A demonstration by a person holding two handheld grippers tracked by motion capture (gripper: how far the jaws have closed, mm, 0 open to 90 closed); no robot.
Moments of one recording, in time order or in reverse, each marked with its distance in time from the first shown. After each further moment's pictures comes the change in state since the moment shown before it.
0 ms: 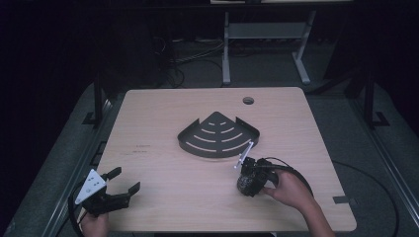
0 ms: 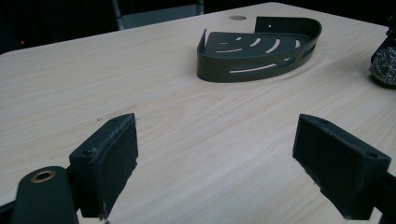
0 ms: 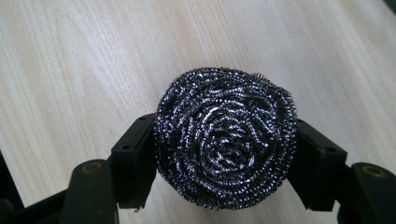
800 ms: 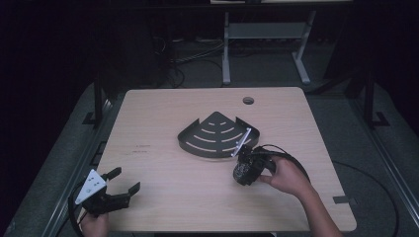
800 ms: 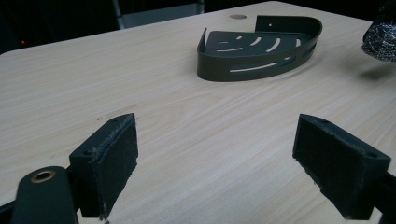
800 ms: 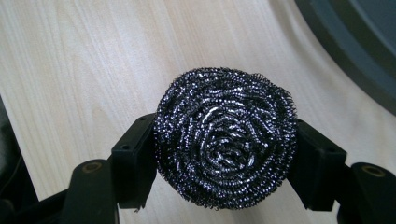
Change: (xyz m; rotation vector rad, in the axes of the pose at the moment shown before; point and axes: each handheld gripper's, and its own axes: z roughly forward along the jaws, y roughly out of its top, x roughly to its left) left arm 0.000 0.000 0.000 -0.001 0.000 0.004; right arm -0.017 0.023 -0.023 -0.026 0.027 -0.012
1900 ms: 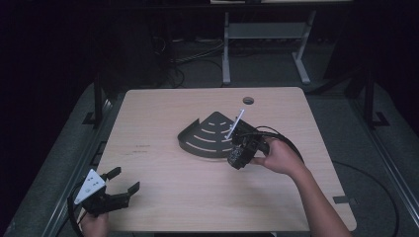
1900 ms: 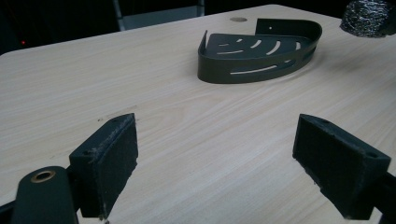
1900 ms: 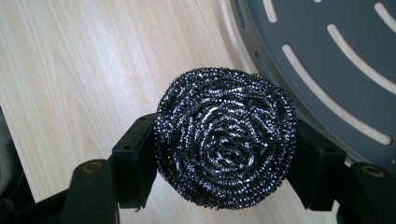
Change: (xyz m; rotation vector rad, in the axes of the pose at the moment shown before) left arm 0.001 0.000 0.000 -0.007 -0.003 -0.011; right arm -0.026 0.038 -0.022 0.001 0.007 -0.001
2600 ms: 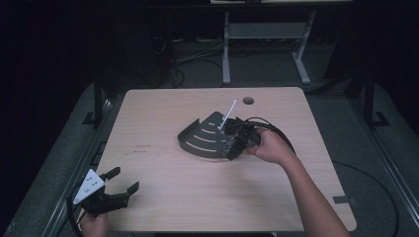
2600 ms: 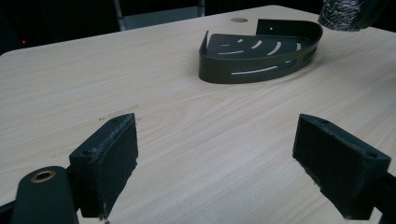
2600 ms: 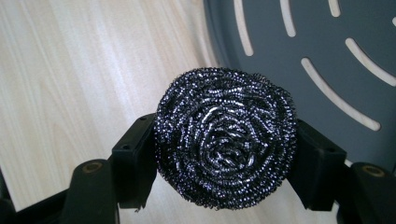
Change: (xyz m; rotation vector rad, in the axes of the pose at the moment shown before) left arm 0.002 0.000 -0.001 -0.002 0.002 -0.001; right arm -0.018 0.028 0.003 0.004 -0.002 0.007
